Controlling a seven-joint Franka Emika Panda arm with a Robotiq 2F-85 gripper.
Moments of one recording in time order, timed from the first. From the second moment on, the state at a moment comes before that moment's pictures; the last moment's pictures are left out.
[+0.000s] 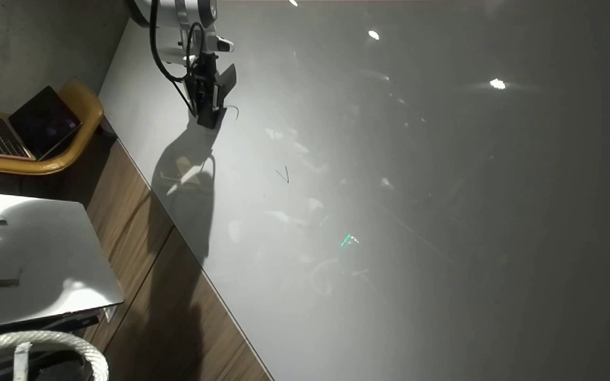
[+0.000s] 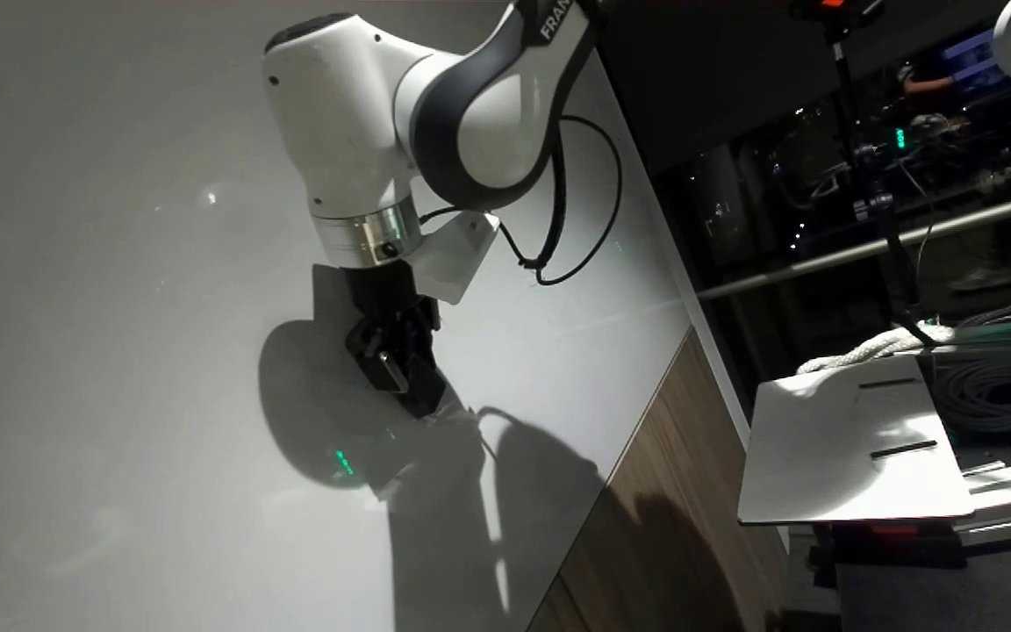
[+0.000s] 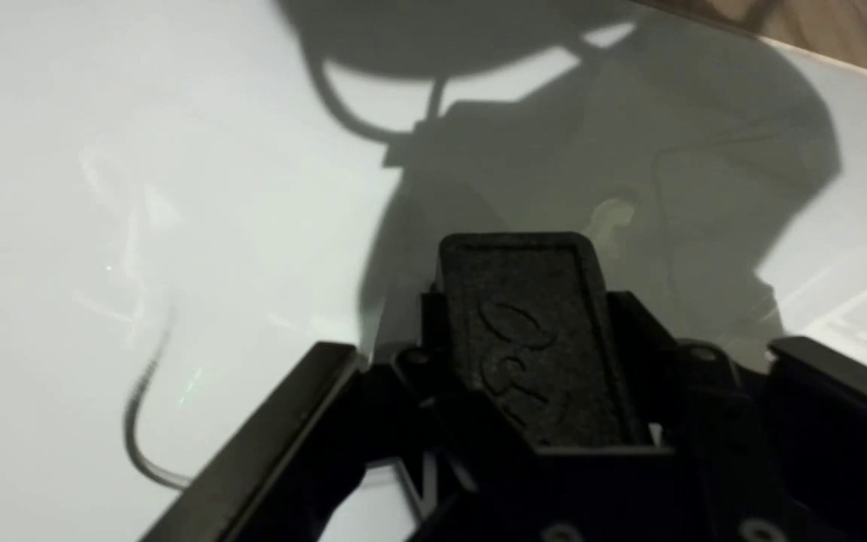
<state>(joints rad) 0.36 0.27 0.14 -1.80 -0.66 2.35 0.64</state>
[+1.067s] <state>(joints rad) 0.38 0.30 0.12 -1.70 -0.64 2.18 0.64</state>
